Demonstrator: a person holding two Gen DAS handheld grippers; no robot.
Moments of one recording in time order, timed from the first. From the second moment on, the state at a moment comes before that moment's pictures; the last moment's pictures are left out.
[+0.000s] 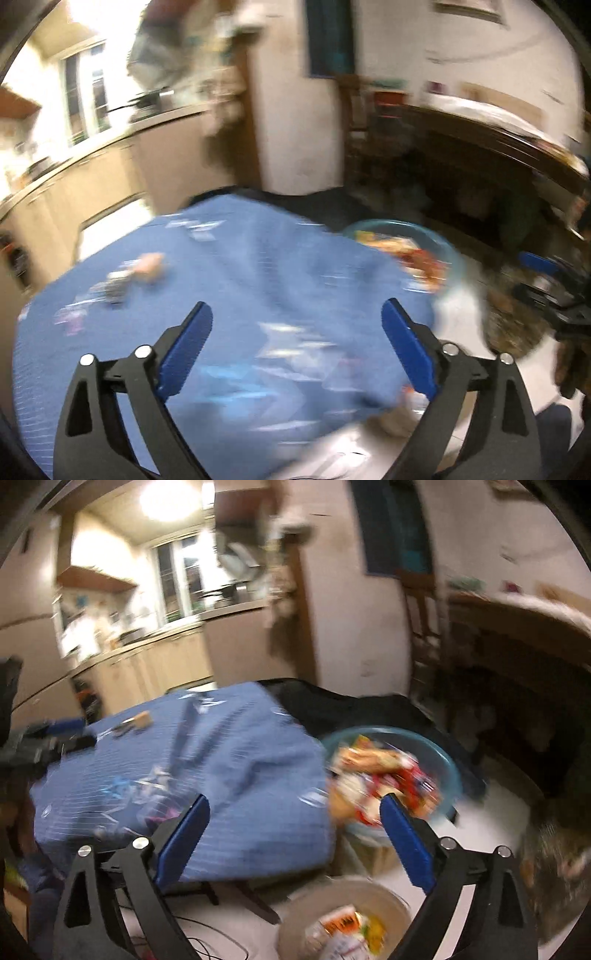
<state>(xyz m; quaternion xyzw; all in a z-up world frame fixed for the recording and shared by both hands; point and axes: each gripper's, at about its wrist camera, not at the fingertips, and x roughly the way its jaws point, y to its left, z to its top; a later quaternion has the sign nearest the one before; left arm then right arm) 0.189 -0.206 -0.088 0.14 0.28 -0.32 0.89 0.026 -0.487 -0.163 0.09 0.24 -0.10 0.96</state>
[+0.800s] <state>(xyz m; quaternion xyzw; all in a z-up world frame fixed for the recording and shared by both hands) 0.453 -0.081 -0.152 0.13 0.41 -0.20 0.88 0.404 -0.260 -0.146 -0.05 0.34 0.14 0.93</state>
